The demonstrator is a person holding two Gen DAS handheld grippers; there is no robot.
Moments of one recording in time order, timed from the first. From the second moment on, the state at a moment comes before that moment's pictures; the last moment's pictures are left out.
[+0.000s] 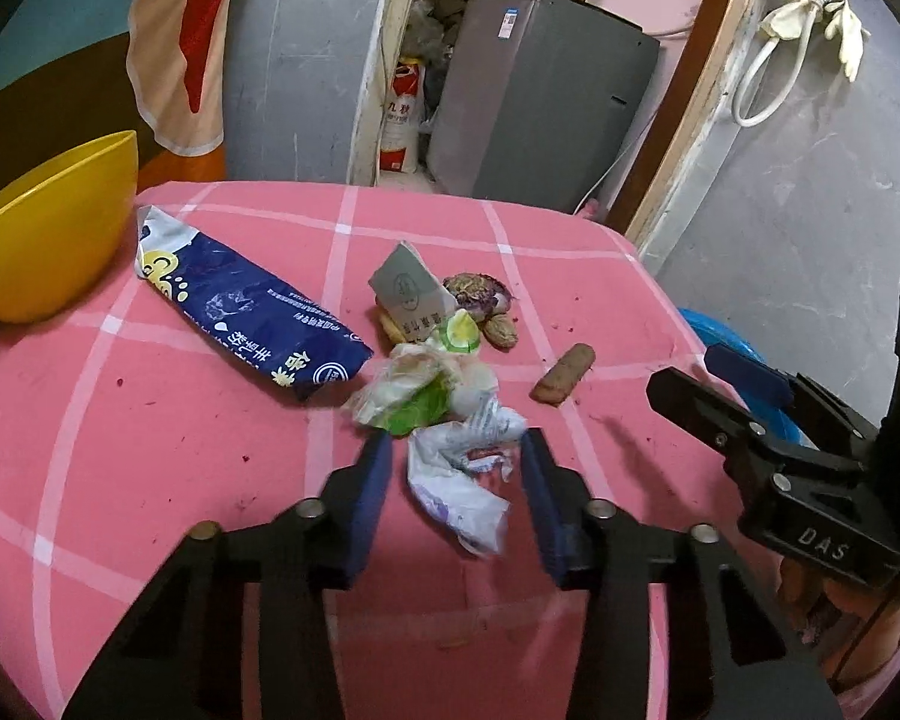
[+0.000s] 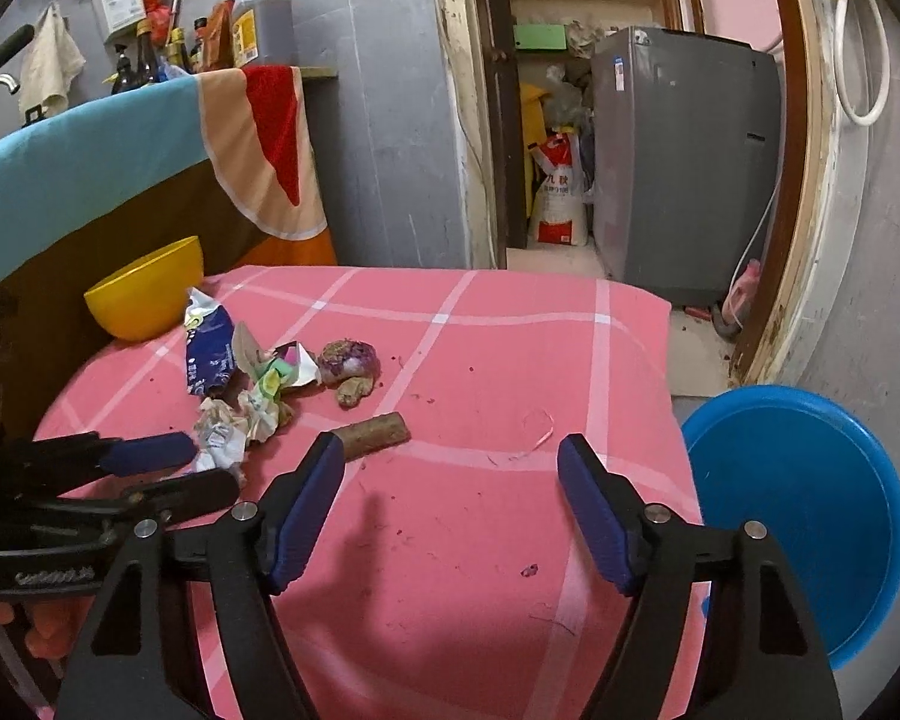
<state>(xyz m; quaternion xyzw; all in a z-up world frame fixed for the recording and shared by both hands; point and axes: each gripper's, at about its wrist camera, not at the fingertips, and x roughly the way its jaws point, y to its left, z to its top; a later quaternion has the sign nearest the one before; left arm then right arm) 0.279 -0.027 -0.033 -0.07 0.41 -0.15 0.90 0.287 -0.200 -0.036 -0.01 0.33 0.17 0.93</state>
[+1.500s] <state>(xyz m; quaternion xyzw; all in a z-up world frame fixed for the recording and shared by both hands) 0.243 -0.006 -0.015 -0.11 0.37 -0.12 0.92 0.305 -0.154 -0.049 -0.08 0.39 0.22 0.89</state>
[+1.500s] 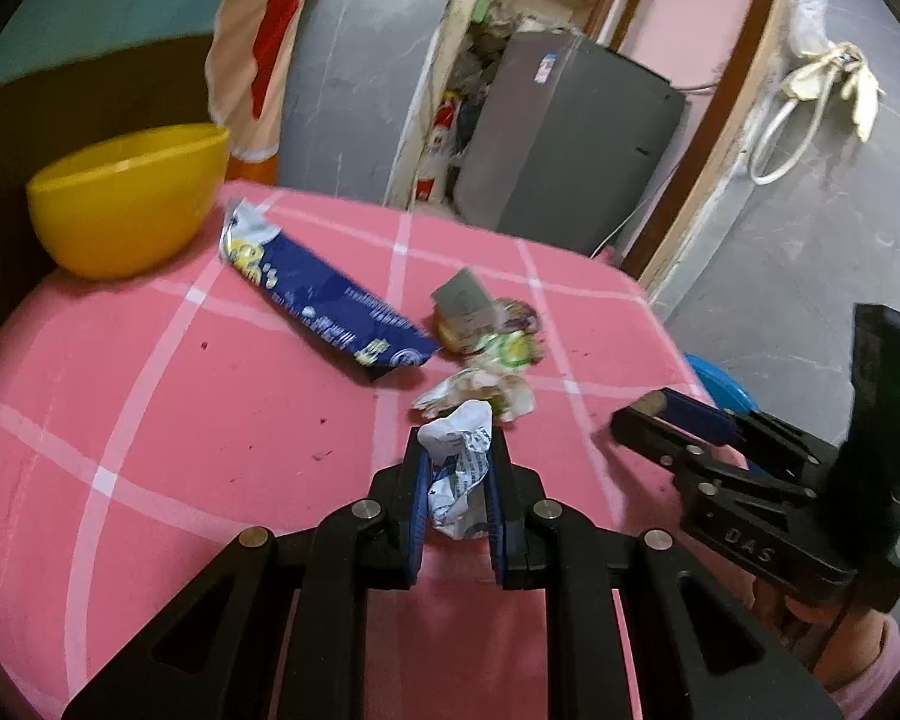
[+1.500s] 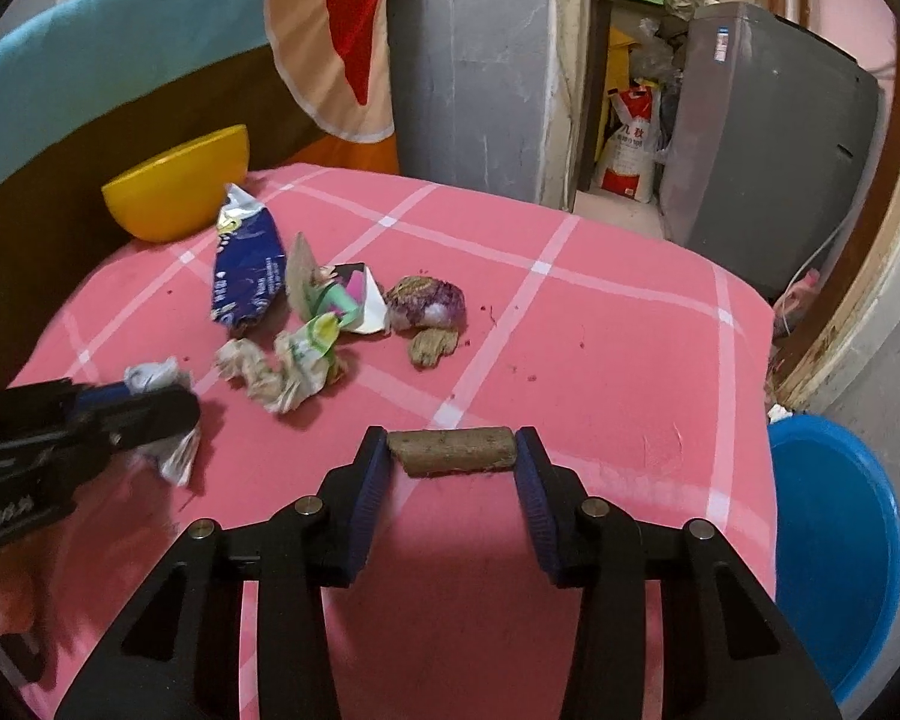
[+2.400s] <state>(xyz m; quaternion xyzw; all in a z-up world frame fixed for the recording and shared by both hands) 0.253 -0.140 0.090 -0.08 0.18 -0.24 0.95 0.209 -0.278 0.073 -0.01 0.09 0.05 0.99</state>
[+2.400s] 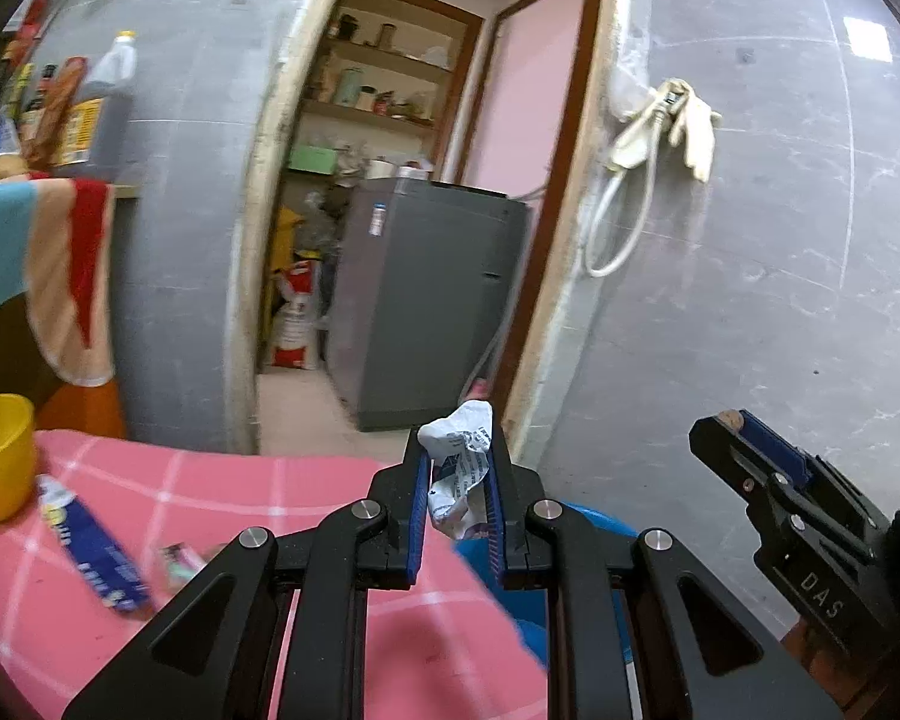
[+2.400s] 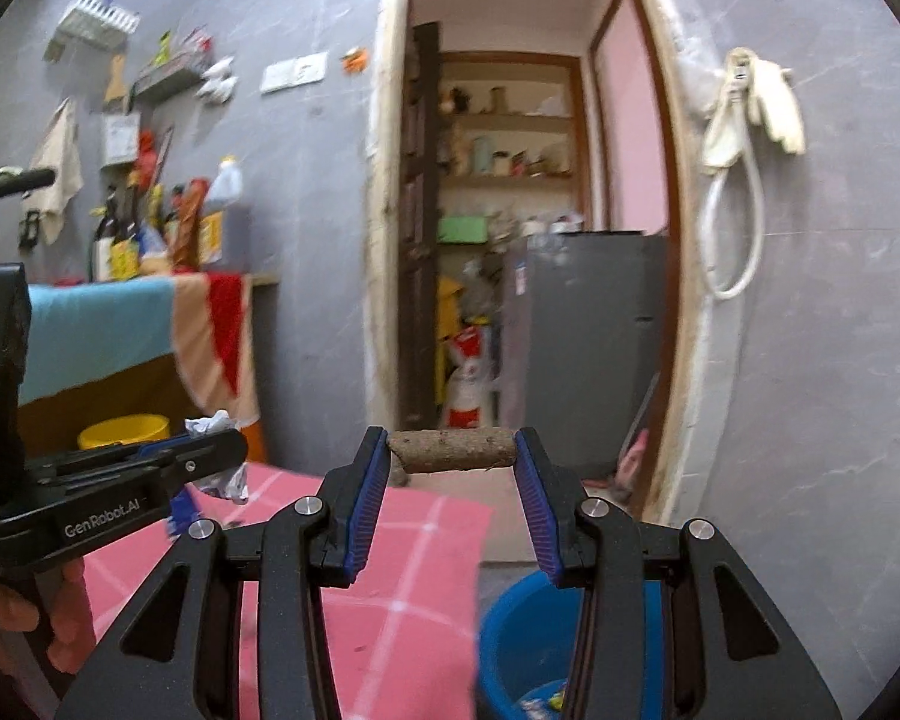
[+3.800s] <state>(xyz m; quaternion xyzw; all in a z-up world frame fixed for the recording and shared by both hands) 0.347 -0.244 0.003 -0.06 0.39 -0.25 0.88 0.255 -0.405 -0.023 0.10 0.27 -0.05 0.96</state>
